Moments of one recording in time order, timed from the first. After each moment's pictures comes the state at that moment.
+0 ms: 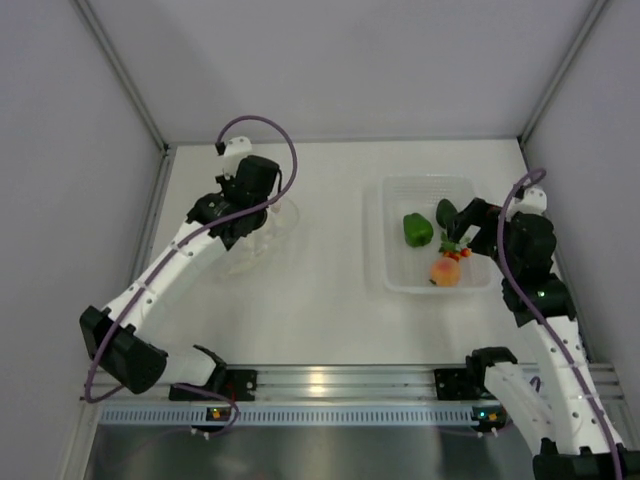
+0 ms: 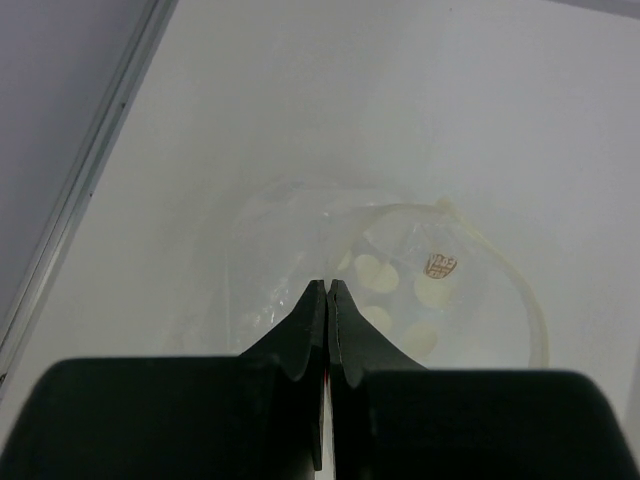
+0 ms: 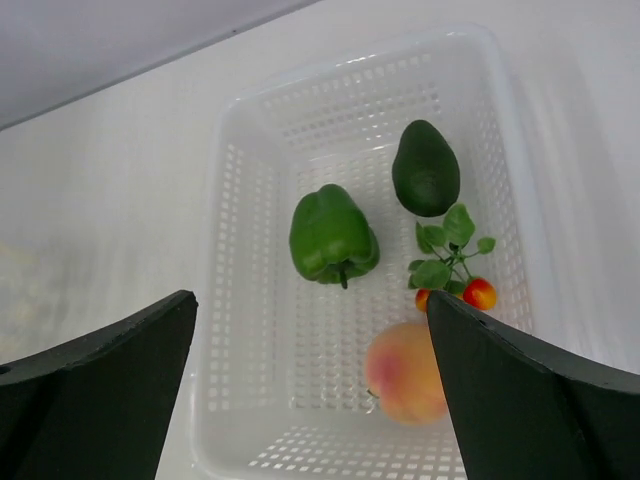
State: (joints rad) left arm -0.56 1.32 1.38 -0.73 -0.78 -0.50; right arm 0.09 0.73 0.78 -0.39 -0.01 0.40
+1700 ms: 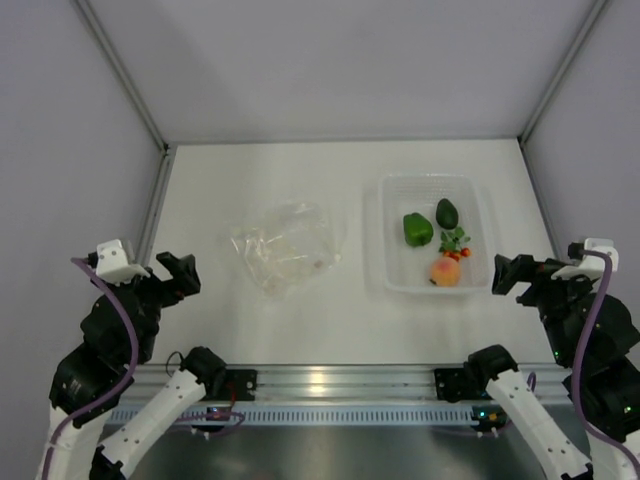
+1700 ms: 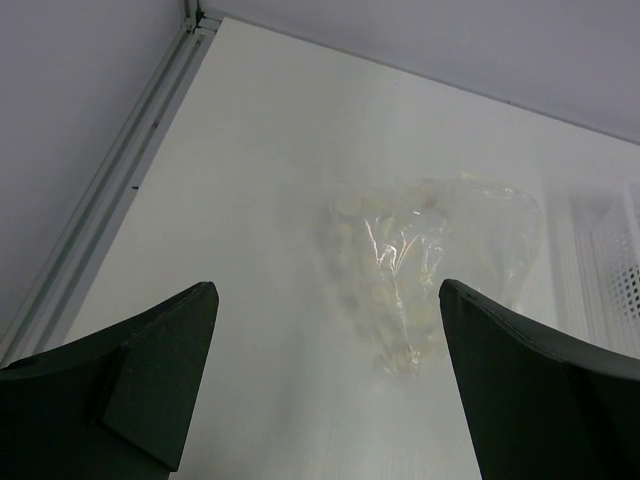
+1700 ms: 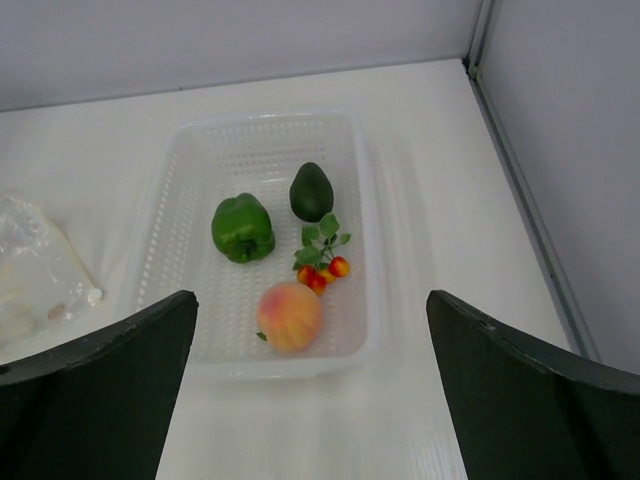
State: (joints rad) left arm -0.57 0.35 1.08 -0.95 -0.66 -0.39; right arm 0.35 0.30 1.07 -0.90 0.37 0.15
